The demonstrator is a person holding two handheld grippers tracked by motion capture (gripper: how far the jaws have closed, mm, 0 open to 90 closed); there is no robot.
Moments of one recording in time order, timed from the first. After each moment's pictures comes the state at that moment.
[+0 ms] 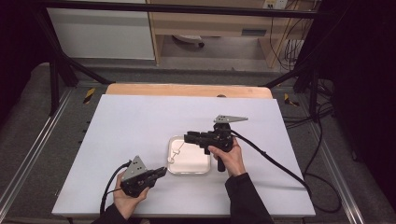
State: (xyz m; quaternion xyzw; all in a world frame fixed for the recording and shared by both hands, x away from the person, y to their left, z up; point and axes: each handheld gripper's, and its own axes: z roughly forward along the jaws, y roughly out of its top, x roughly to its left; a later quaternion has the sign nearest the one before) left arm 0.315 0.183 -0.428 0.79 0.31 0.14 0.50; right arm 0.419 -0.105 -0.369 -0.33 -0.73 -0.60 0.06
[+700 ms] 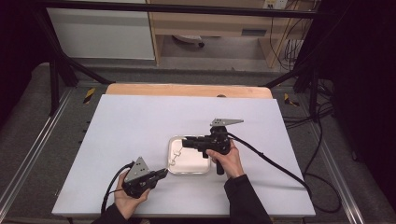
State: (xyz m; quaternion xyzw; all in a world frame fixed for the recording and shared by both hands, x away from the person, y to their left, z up) left arm 0.315 0.179 -0.430 0.81 0.30 0.15 0.49; right arm 0.417 -0.099 -0.378 -0.32 -0.74 -0.59 0.07
